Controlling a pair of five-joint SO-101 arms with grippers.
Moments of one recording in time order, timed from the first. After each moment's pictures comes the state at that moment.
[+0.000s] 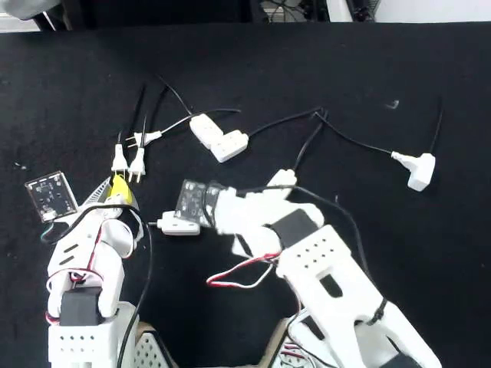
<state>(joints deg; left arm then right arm) -6.7 -100.3 82.0 46.0 19.6 -31.1 -41.3 55.8 58.5 43.7</state>
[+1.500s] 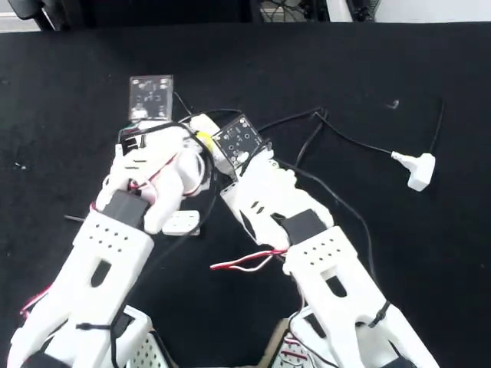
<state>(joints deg) 17.7 -41.0 41.8 37.8 16.3 -25.8 -41.5 59.6 33.7 13.1</state>
